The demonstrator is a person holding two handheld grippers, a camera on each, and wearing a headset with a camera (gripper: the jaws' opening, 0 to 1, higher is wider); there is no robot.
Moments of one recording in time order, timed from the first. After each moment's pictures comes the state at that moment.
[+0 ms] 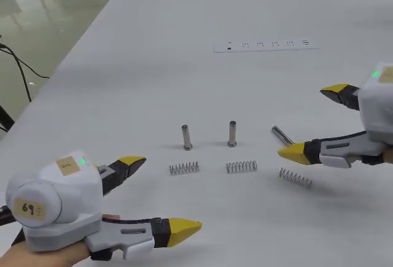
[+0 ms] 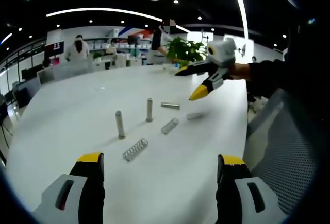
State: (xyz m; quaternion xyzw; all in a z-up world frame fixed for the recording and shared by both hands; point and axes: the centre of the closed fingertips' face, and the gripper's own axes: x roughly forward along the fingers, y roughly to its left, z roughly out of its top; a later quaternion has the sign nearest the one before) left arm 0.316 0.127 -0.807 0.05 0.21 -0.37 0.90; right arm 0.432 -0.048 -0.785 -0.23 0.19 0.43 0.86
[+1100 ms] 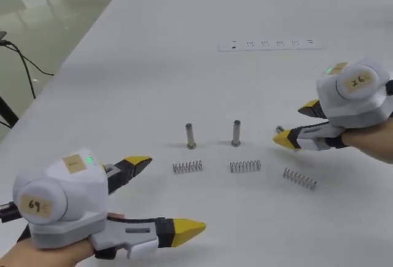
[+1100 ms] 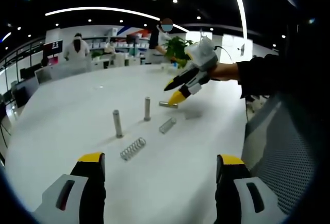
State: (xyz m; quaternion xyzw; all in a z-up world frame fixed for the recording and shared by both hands) left arm 0.314 0.125 -0.810 0.05 0.22 -0.37 0.90; right arm 0.457 -0.035 -0.831 -0.22 0.29 0.40 0.84
